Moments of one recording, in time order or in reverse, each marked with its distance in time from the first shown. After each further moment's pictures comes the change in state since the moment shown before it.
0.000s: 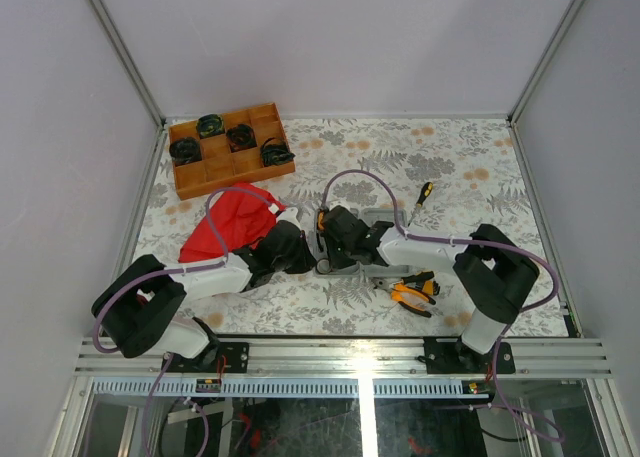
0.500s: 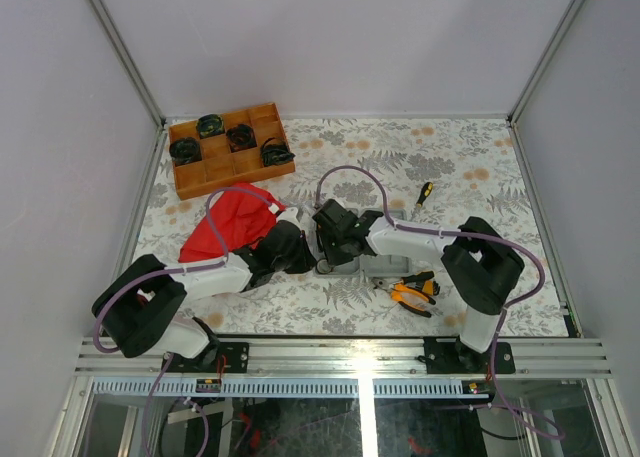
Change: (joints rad) left arm 0.000 0.004 0.000 0.003 0.003 0.002; right arm -0.005 0.110 0.150 -0.183 -0.009 -0.003
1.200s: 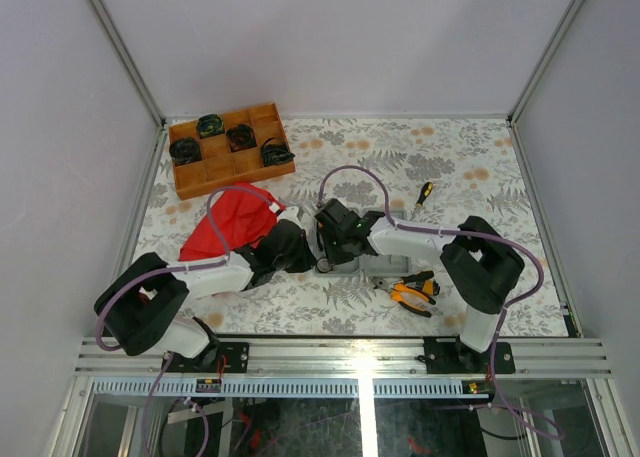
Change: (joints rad) left arm 0.000 0.026 0.010 0.004 -0.003 0.001; right arm -0.014 0.027 -0.022 0.025 -0.024 0.015
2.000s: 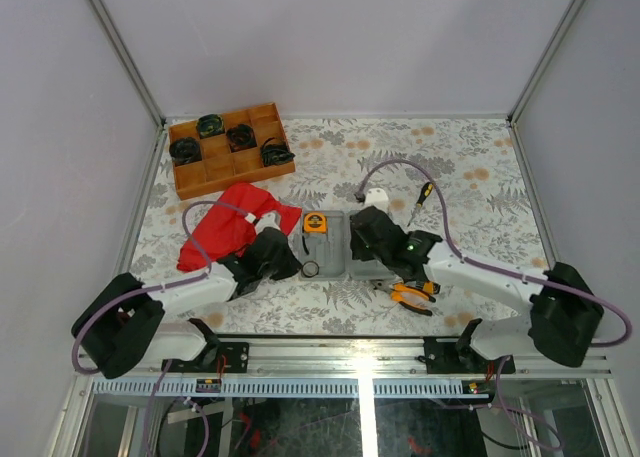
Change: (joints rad) left arm 0.028 -0.149 -0.086 -0.083 -0.089 -0.139; right arm 0.021 -0.461 -0.221 0.105 0.275 0.019
